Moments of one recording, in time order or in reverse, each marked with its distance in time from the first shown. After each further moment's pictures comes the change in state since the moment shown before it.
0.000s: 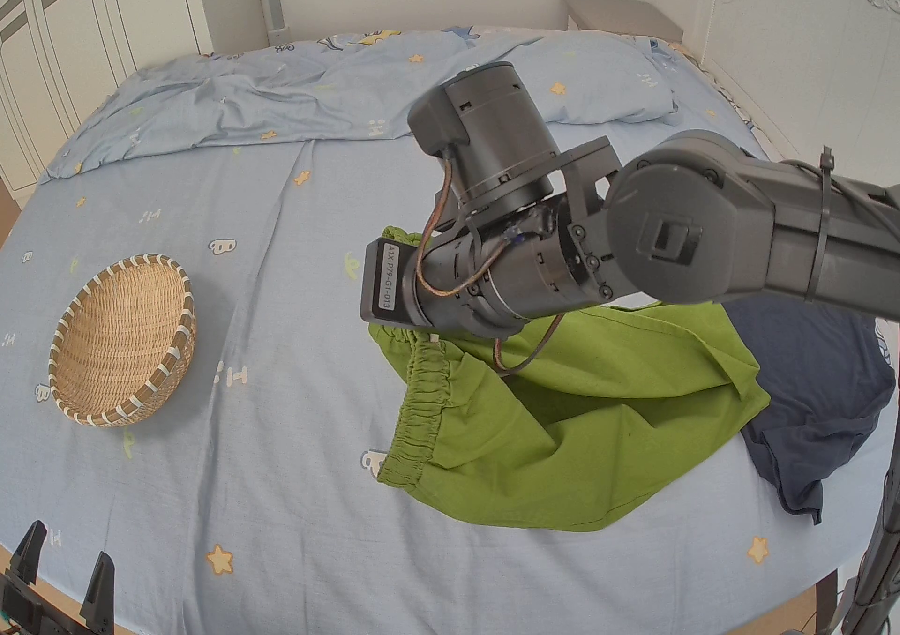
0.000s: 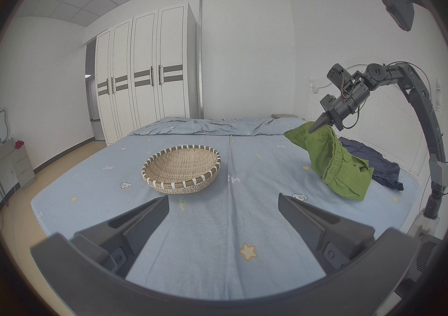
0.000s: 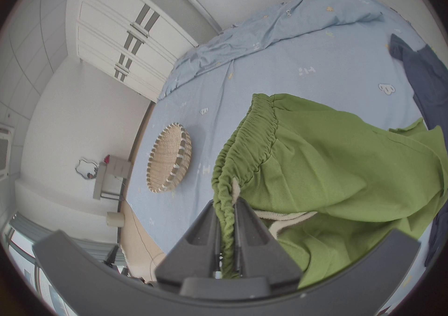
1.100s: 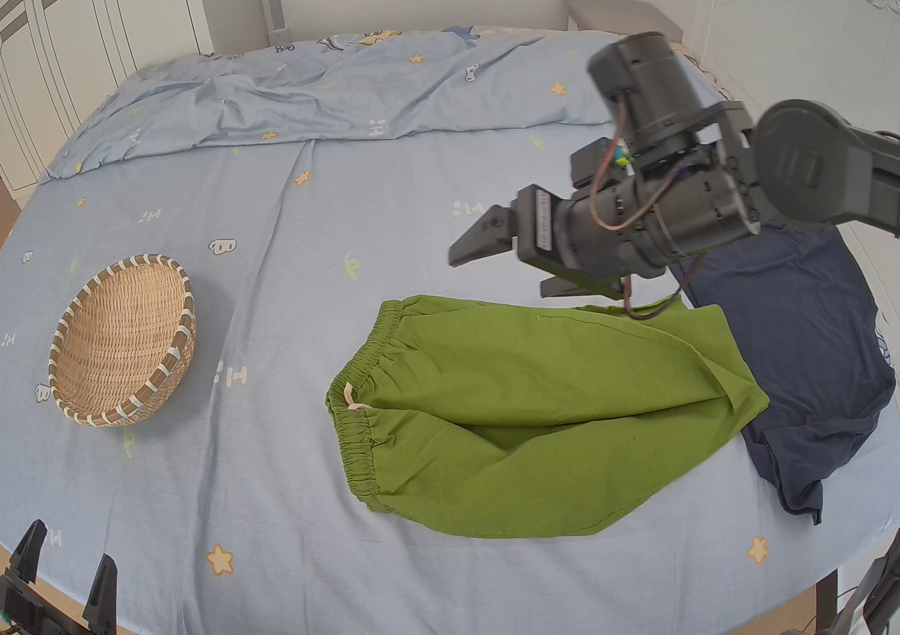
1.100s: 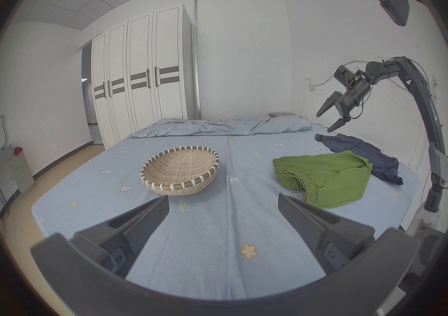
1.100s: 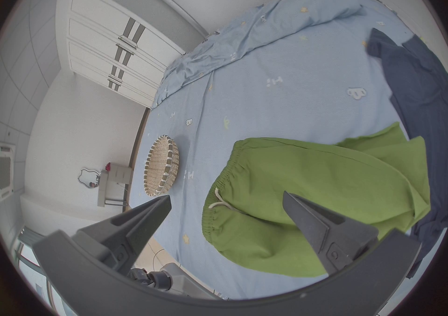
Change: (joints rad) left arm 0.002 0.000 0.000 -0.001 -0.018 0.032; right arm -0.219 -0.177 0.169 0.040 0.173 -0.057
